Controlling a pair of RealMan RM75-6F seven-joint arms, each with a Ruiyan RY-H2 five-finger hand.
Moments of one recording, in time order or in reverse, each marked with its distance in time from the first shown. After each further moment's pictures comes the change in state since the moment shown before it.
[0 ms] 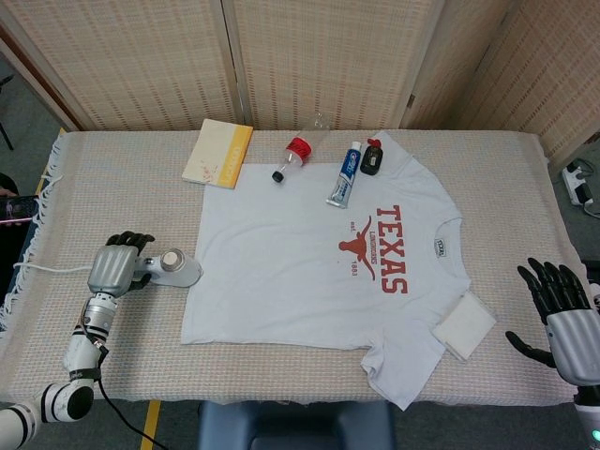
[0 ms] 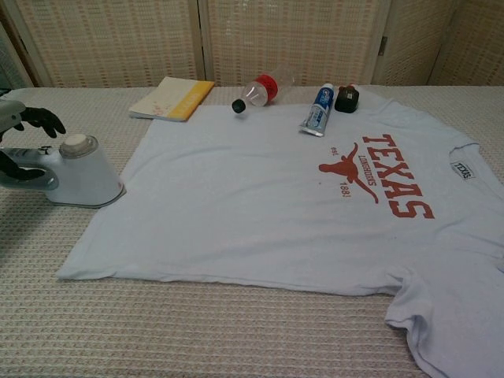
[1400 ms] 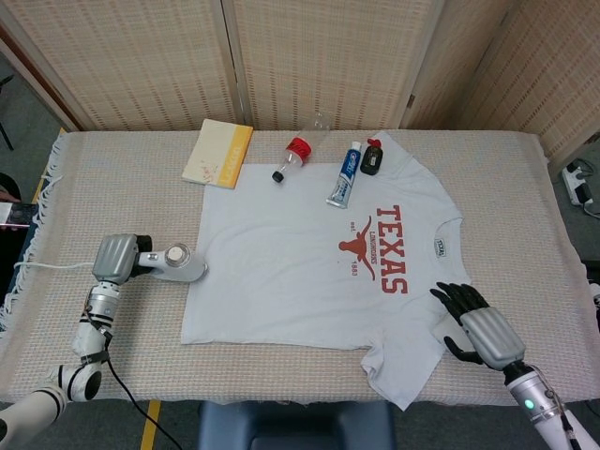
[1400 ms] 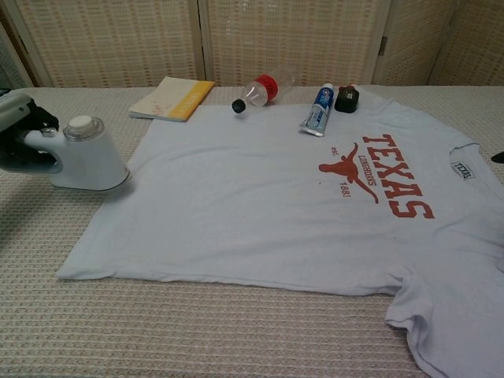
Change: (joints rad) left arm -0.067 -0.209 0.046 0.485 0.182 0.086 -0.586; right arm 0.223 -0.064 -0.061 -0.017 0.010 -0.470 0.097
